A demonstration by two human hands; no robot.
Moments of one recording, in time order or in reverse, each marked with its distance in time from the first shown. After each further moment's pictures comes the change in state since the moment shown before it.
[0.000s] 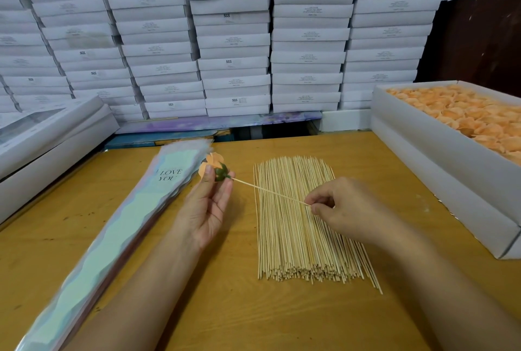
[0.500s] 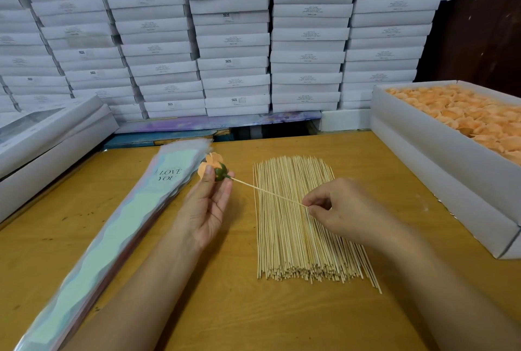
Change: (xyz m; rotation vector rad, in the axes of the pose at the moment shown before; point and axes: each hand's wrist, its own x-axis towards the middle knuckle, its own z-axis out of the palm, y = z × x) left_hand 0.001 -0.001 -0.001 0.040 -0.008 0.008; right_hand -0.002 -0.005 0.002 -0.008 0.007 -0.012
